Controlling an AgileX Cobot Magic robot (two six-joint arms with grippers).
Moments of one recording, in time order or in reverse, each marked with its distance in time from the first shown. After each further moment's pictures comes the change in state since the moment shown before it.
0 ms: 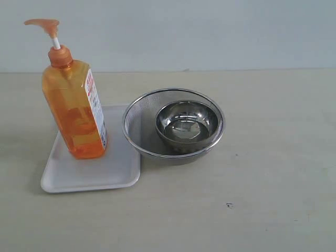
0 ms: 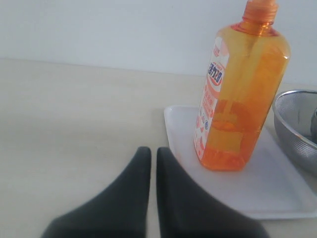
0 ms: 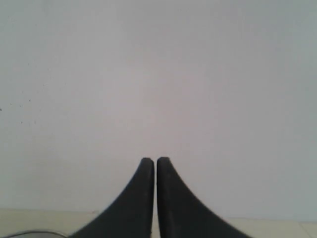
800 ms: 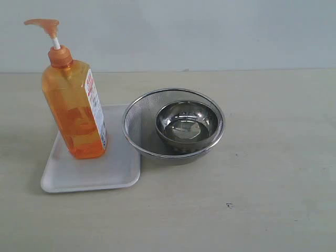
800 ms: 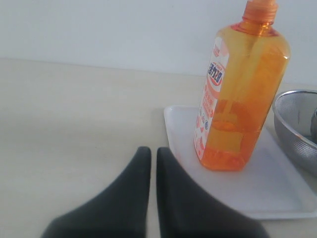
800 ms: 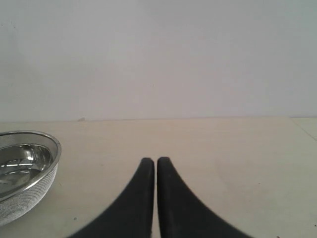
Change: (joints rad) left arm 0.000 0.000 0.000 0.000 0.000 0.000; right arm 0.000 -0.001 0.338 0.000 -0.075 0.000
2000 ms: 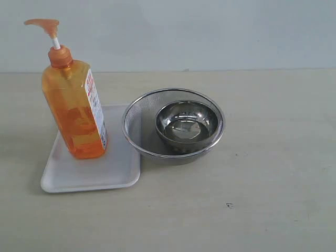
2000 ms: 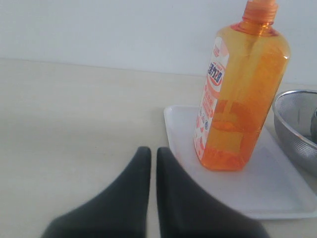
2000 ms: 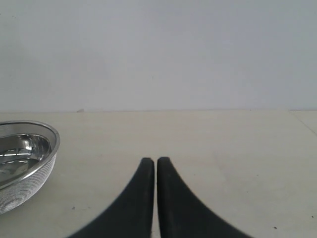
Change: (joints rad) left arm 0.000 0.000 0.000 0.000 0.000 0.000; right arm 0.000 0.000 0.002 -0.113 0.024 0.104
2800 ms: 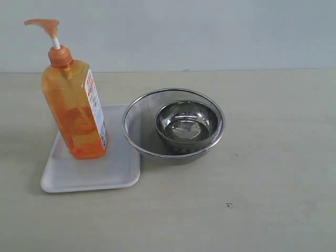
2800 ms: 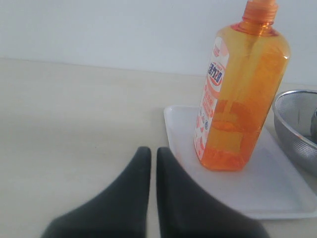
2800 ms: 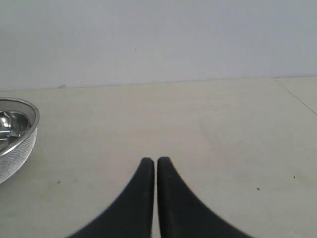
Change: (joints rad) left arm 0.000 0.000 0.000 0.000 0.000 0.000; right arm 0.000 0.000 0.004 -0.460 0.077 0.474
